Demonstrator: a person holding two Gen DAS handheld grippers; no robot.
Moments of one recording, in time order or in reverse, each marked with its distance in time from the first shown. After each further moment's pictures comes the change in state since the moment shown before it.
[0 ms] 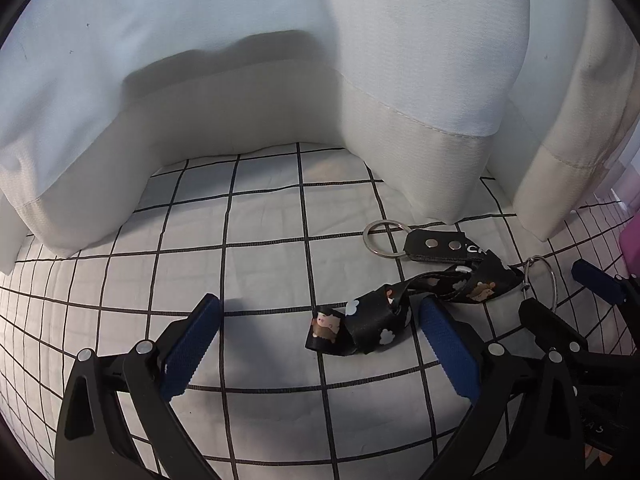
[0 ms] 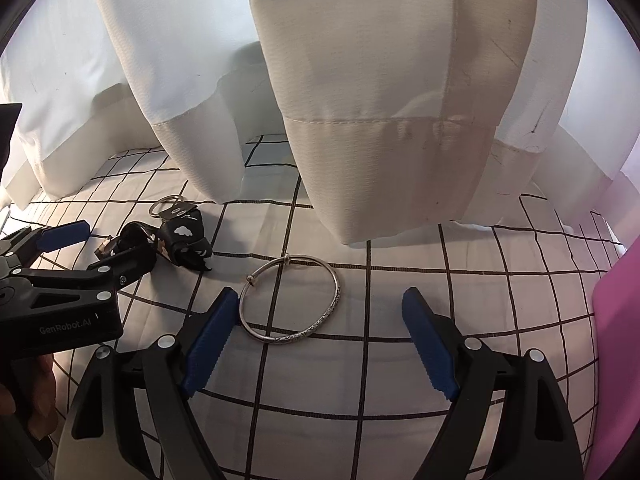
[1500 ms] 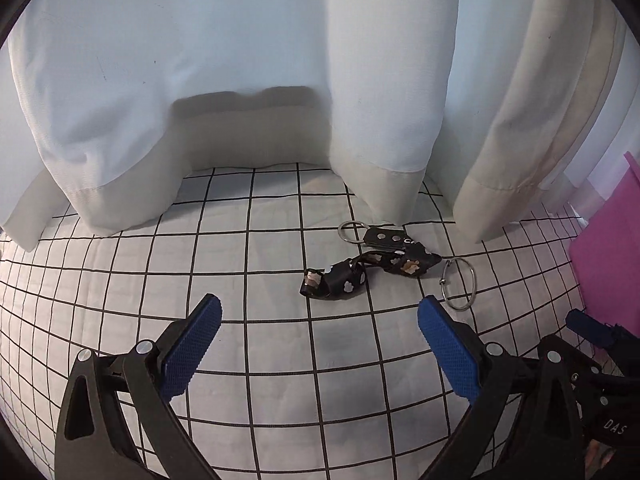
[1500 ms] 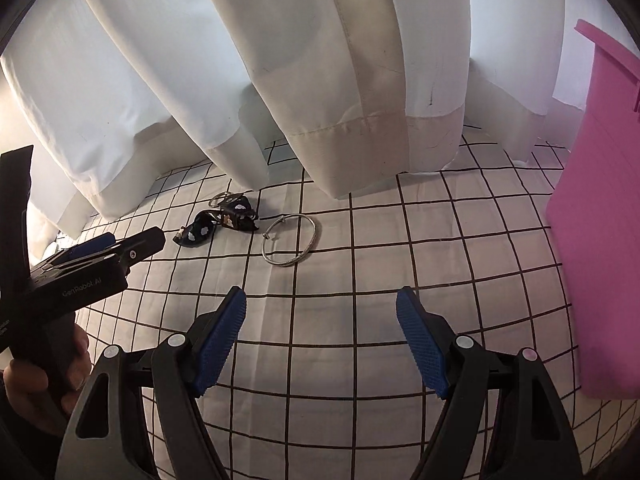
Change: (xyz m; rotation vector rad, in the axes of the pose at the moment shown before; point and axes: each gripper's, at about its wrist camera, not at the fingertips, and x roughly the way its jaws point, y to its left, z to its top) left arm -0.079 -0.012 -0.025 -0.052 -0.022 -0.062; right arm -0.097 -0.030 -0.028 0.172 0.052 0.114
